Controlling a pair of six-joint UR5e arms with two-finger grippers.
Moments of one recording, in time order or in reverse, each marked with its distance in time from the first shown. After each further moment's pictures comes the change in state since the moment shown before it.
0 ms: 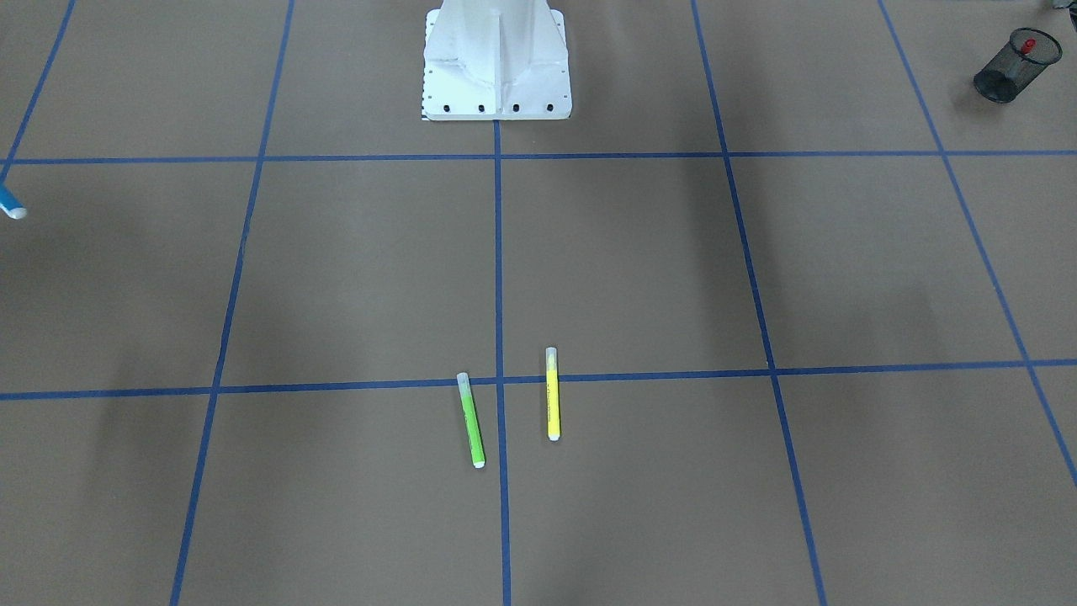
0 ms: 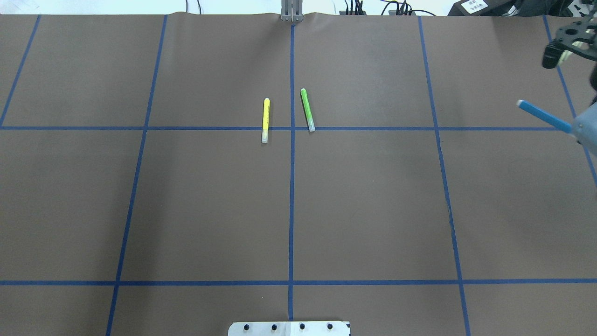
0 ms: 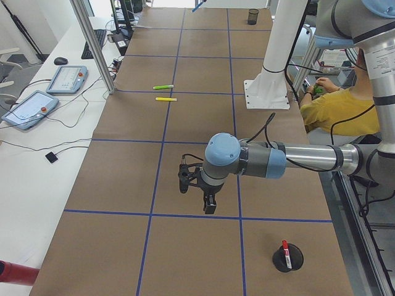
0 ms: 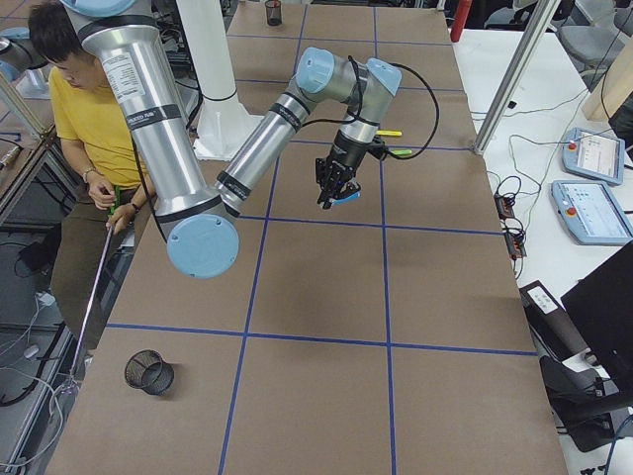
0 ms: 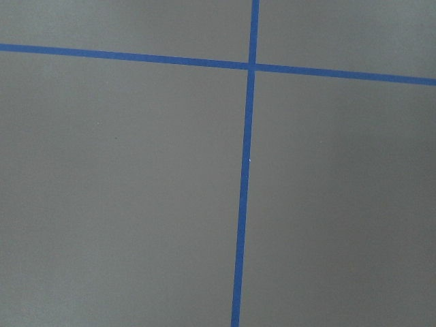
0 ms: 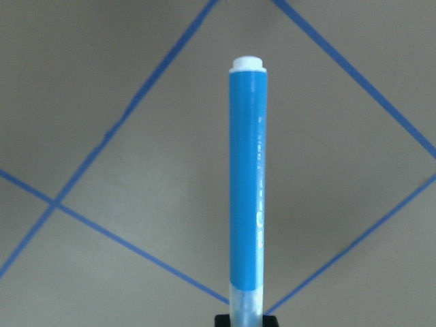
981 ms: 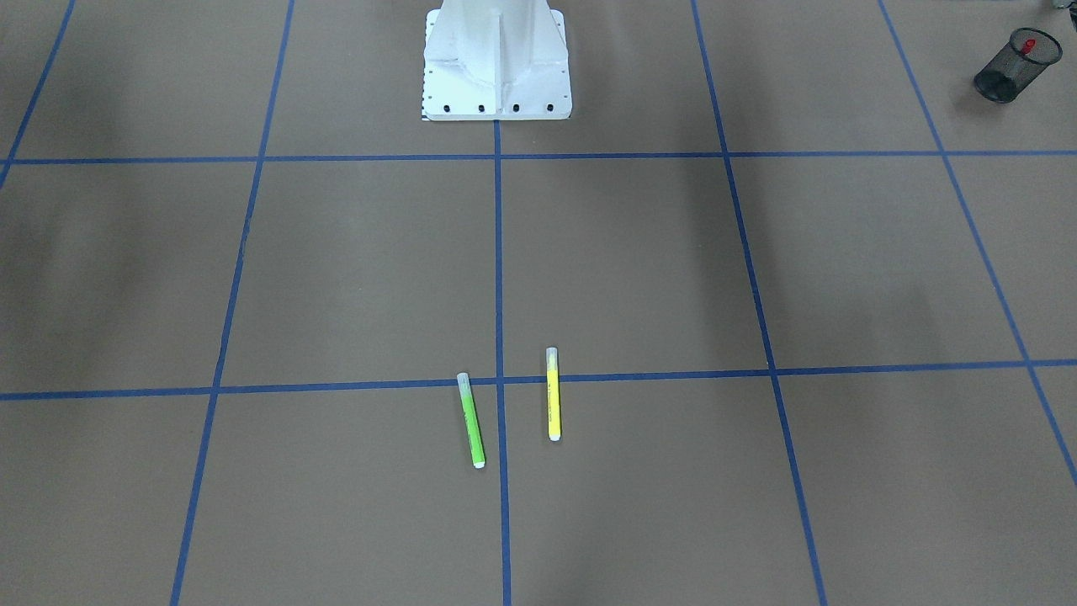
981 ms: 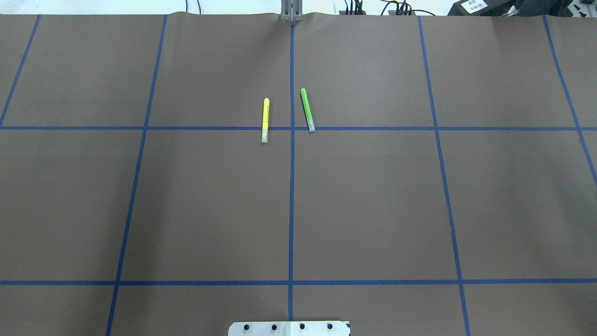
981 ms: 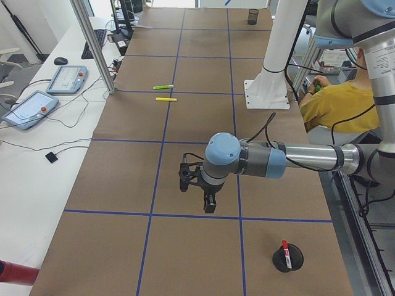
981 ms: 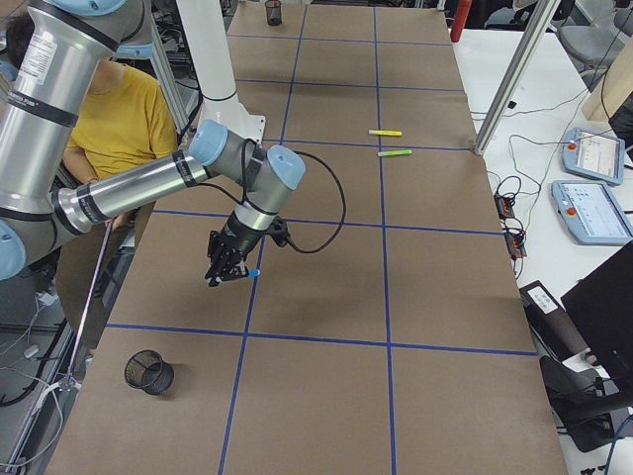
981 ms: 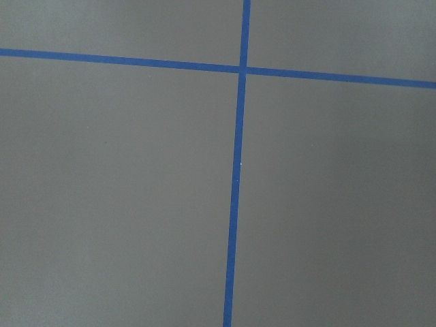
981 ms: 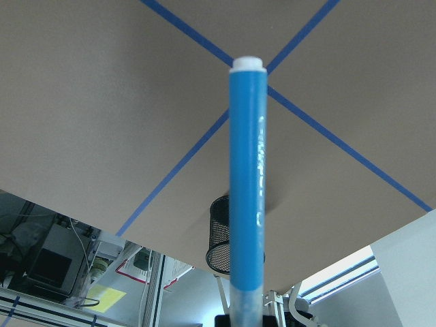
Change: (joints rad) left arm 0.008 0.006 -0.002 -0.005 -0.002 0.027; right arm 0.060 -0.757 0.199 0.333 -0.051 -0.070
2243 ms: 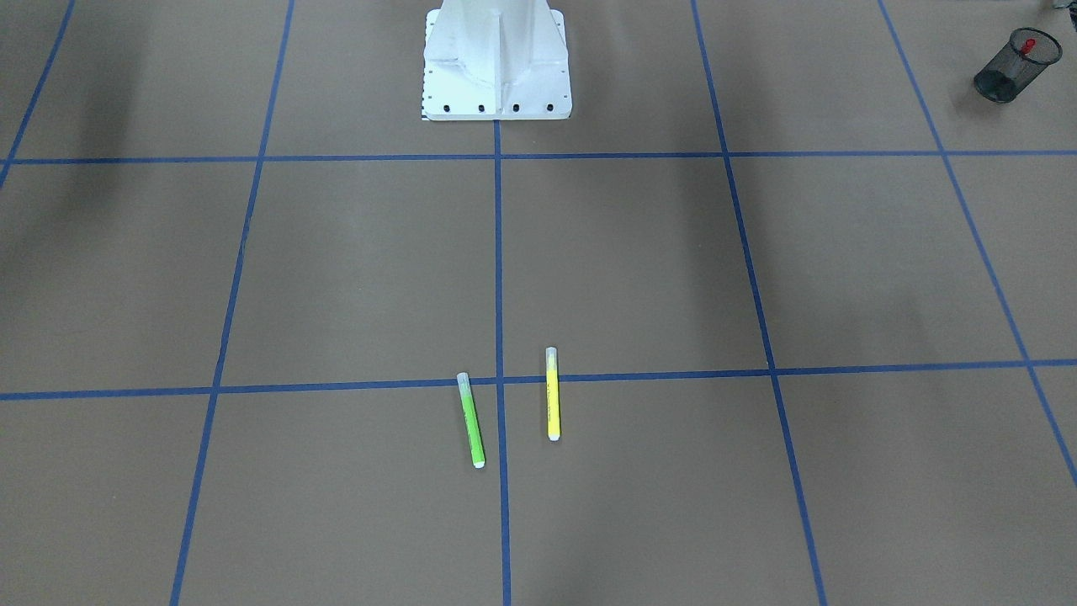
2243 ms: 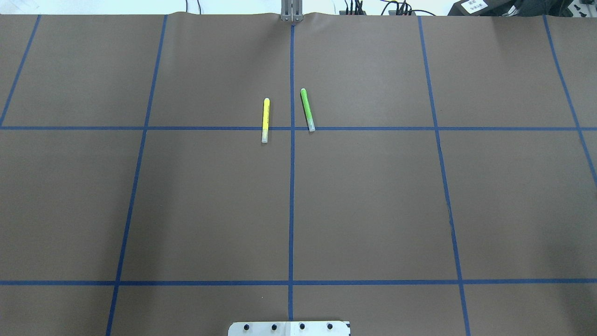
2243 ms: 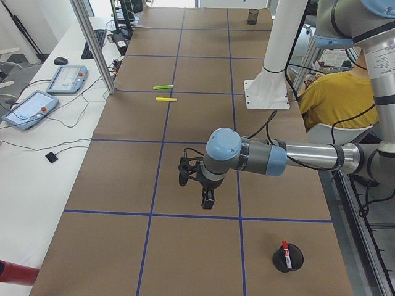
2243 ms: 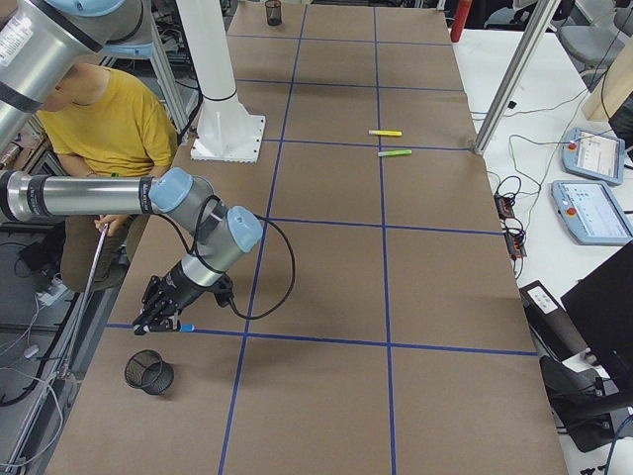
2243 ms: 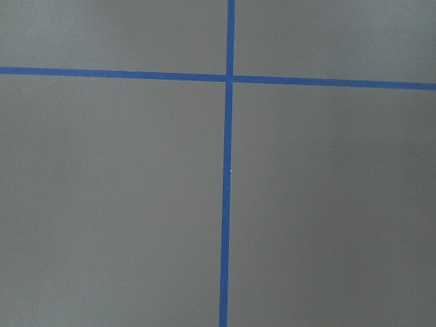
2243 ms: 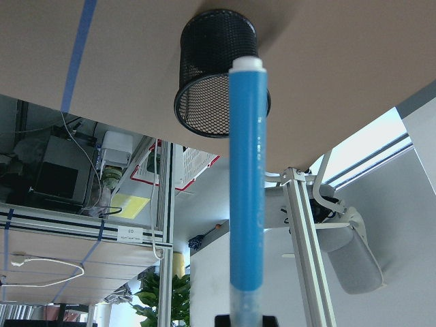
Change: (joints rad) left arm 0.000 -0.001 -0.026 -0.019 -0.005 0.006; right arm 0.020 -0.250 -0.188 0.140 -0.150 0.006
